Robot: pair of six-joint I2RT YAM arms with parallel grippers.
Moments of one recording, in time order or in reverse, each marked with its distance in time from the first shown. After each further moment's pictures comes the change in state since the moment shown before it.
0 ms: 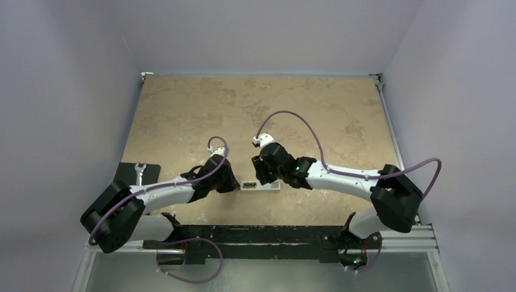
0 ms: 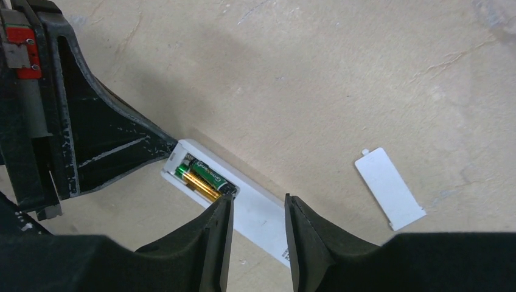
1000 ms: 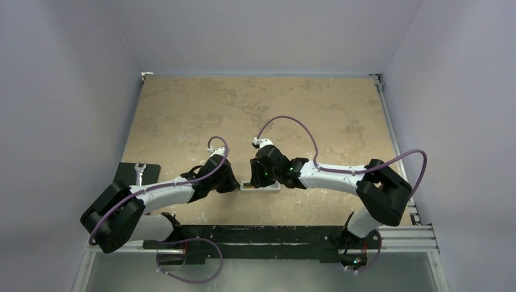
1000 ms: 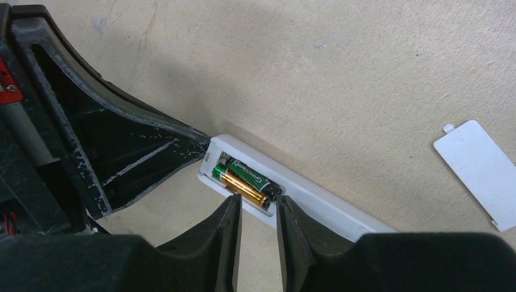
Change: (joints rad) left arm 0.000 0.000 0.000 0.001 0.003 0.000; right arm -0.001 0.096 0.000 0.043 -0.122 0.254
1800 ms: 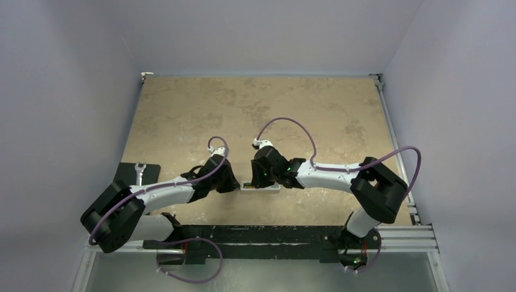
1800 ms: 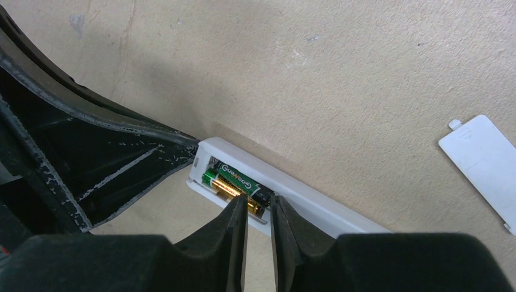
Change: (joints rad) left arm 0.000 0.001 0.000 0.002 0.002 0.000; right arm 0.000 0.045 0.000 0.011 0.001 0.030
